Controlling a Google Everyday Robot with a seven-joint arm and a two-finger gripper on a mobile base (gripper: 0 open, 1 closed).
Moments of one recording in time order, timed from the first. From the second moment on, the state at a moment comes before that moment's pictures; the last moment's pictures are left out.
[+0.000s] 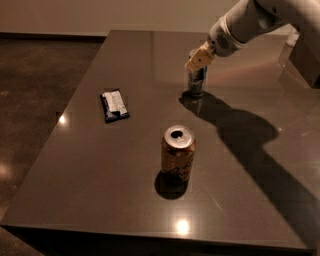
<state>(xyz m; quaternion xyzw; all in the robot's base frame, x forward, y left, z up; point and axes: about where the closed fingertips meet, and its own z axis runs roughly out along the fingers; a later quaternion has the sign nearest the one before) 0.688 -0.114 0.933 -0.44 0.83 0.10 0.34</state>
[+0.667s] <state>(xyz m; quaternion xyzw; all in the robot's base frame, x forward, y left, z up) 0.673 -0.061 0.964 -0.49 0.78 0.14 0.35</state>
